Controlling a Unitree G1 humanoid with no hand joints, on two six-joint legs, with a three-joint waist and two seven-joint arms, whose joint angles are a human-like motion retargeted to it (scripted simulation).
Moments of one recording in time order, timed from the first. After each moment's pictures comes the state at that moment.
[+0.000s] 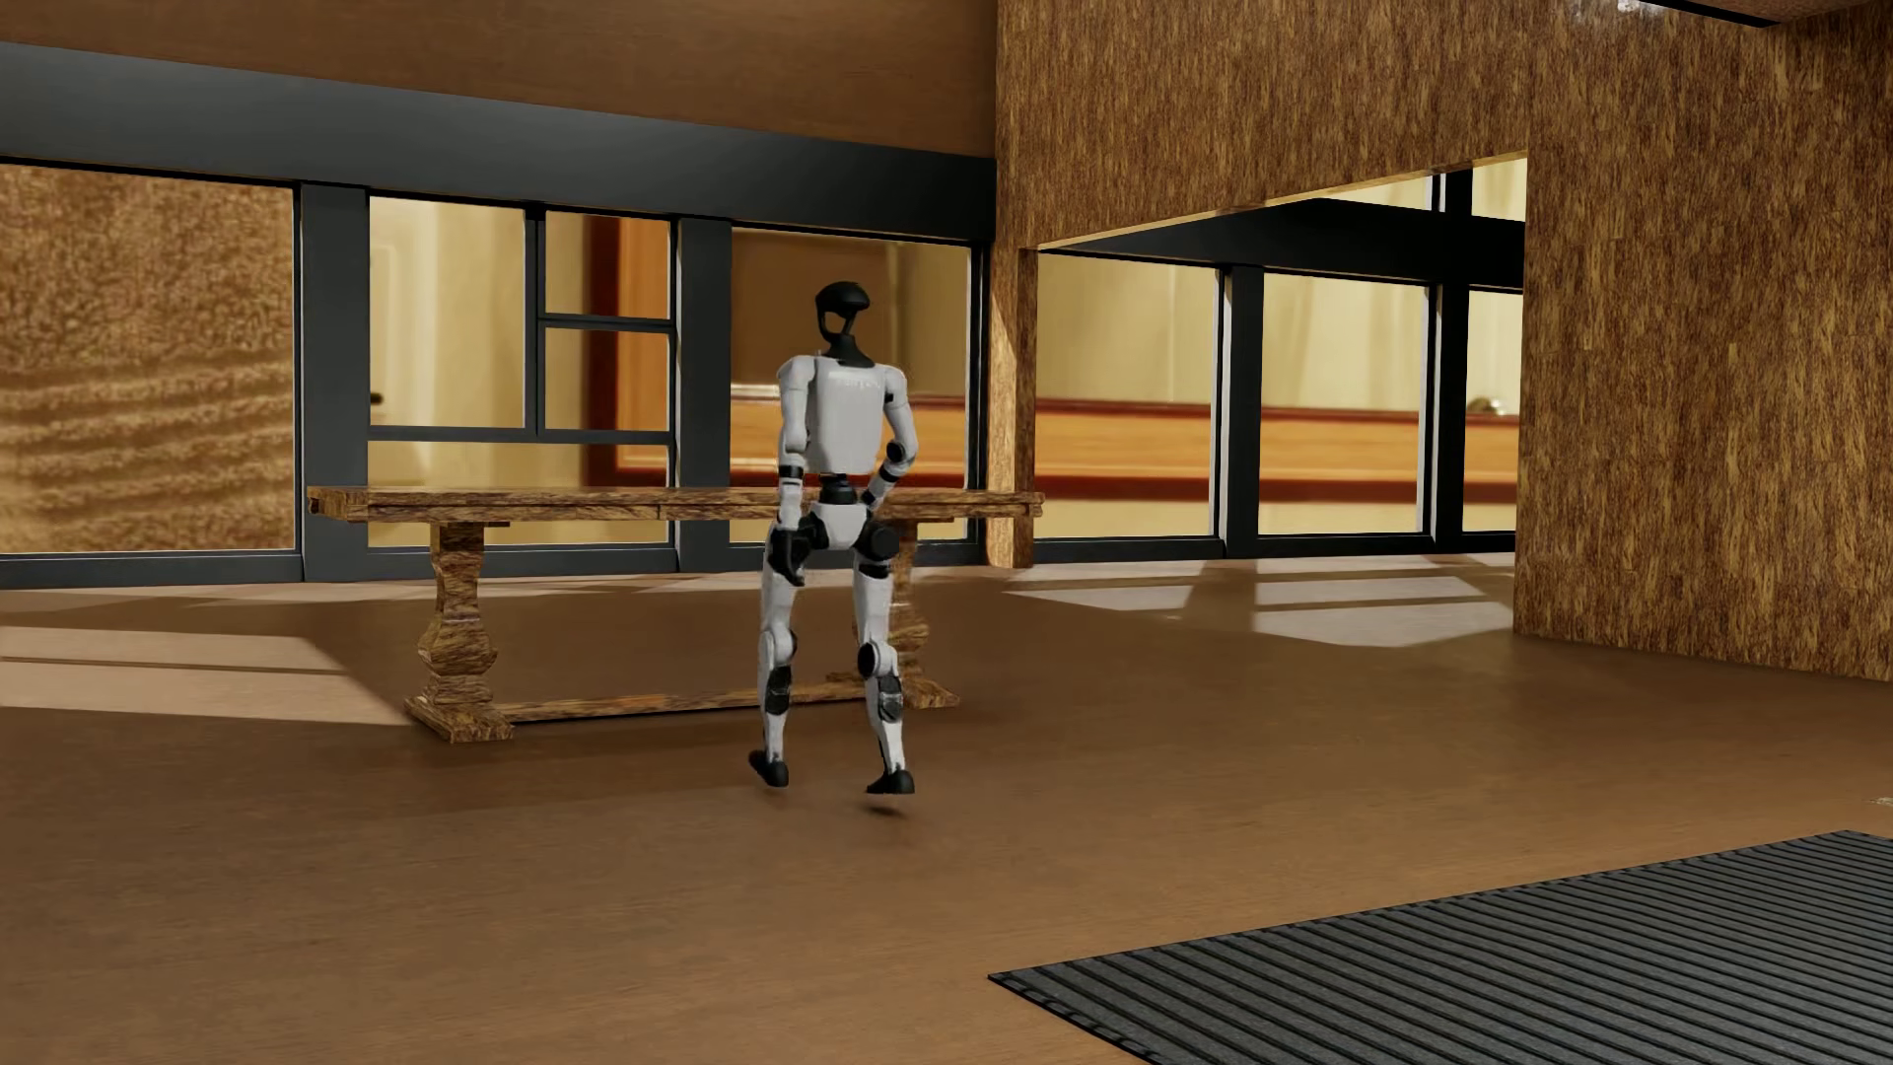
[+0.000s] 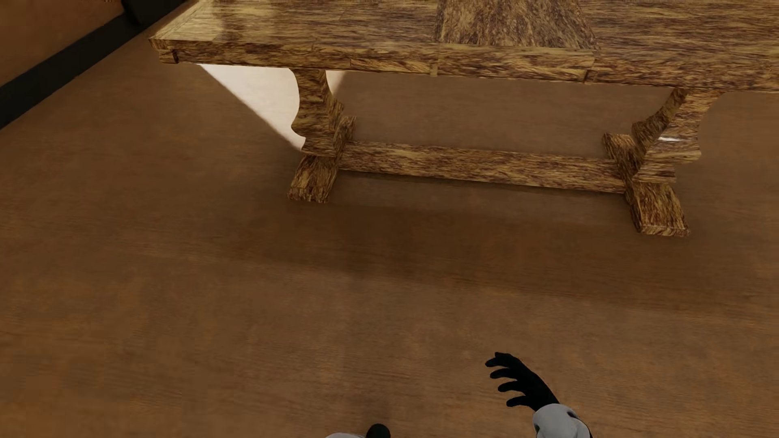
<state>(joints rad) -0.34 0.26 0.24 0.00 0.07 0.06 0.00 0.00 0.10 0.39 0.39 0.43 0.01 -0.19 -0.36 0.28 -0.37 0.00 0.00 -0.54 0.28 1.20 0.64 0.00 0.00 0.00 0.00 0.00 0.00</state>
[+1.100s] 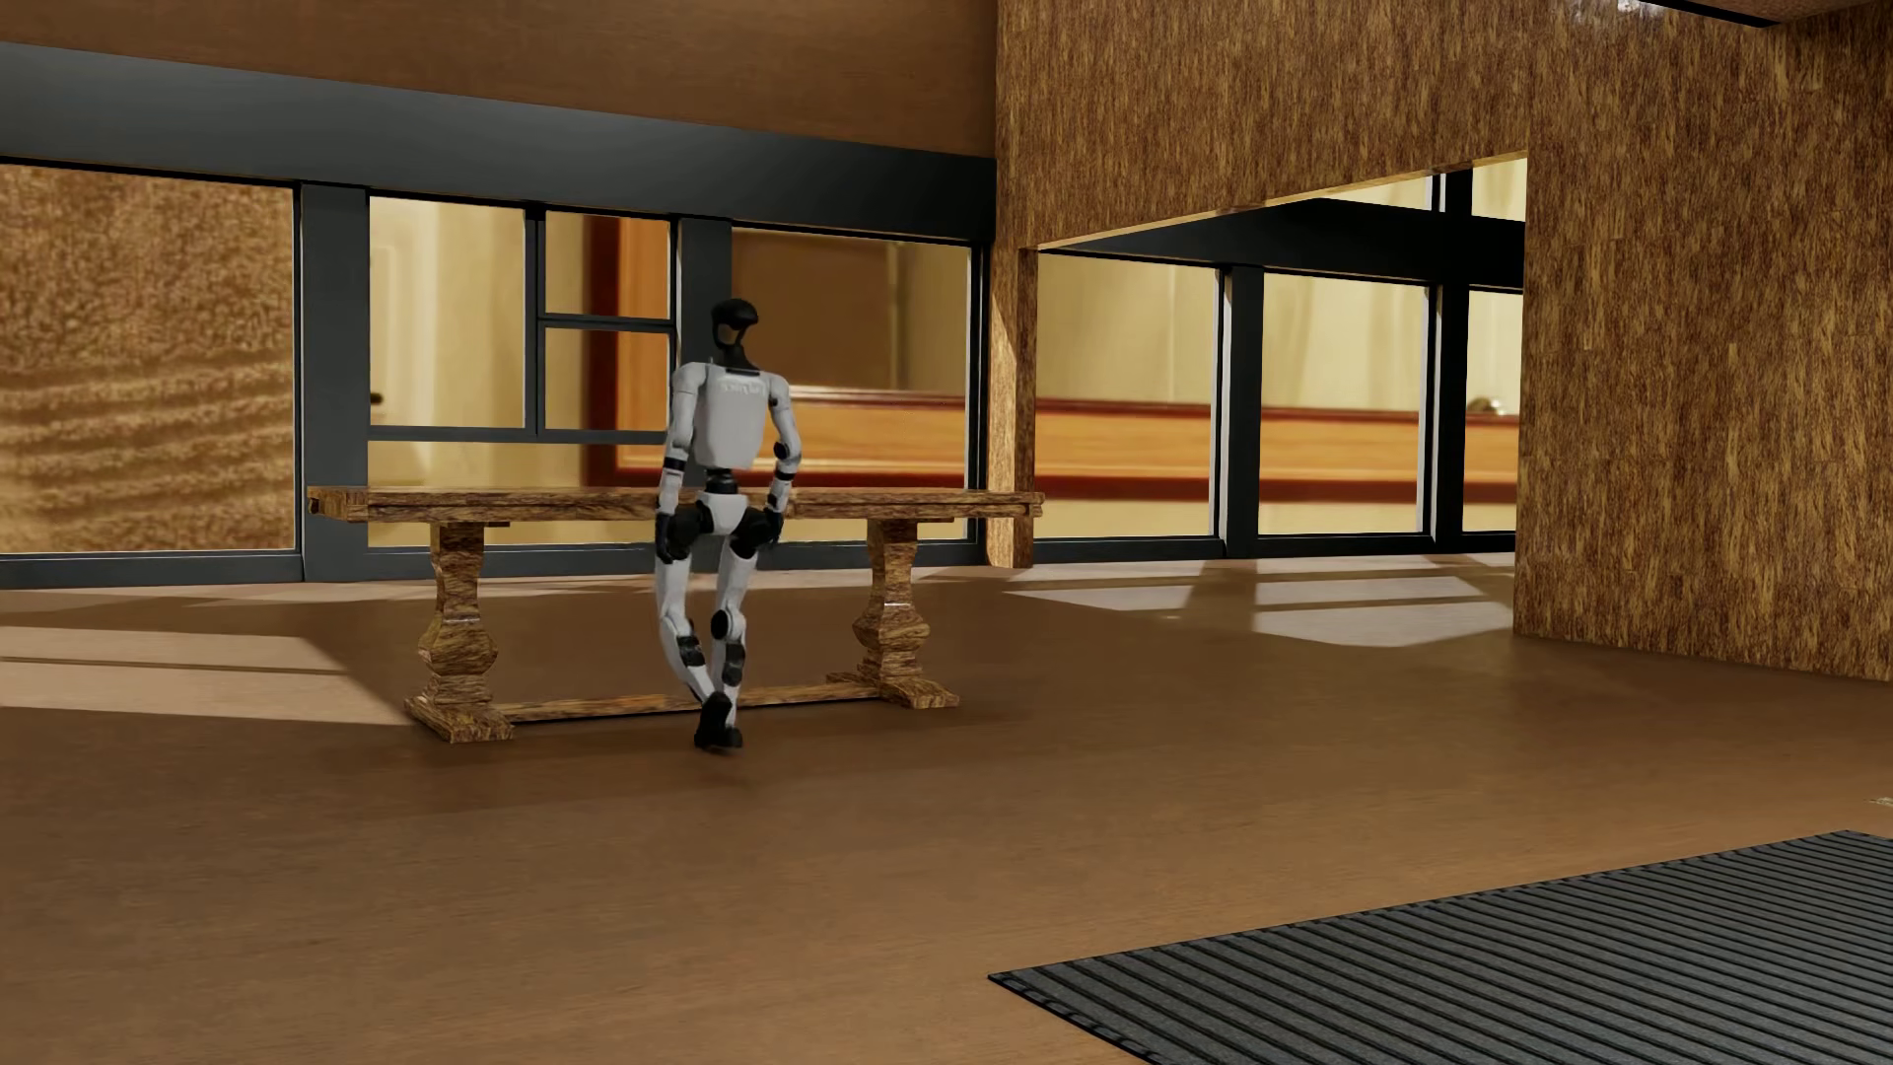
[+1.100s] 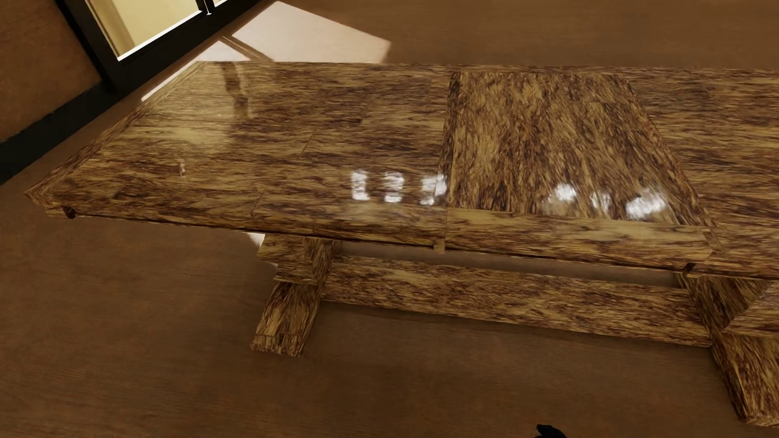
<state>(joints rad) -0.08 -0.17 0.09 -0.05 0.09 0.04 0.00 0.00 0.04 1.14 0.41 0.45 0.10 -0.15 -0.08 0.31 -0.40 0.00 0.00 -0.41 0.26 1.17 0.89 0.00 0.00 0.00 0.00 0.00 0.00</state>
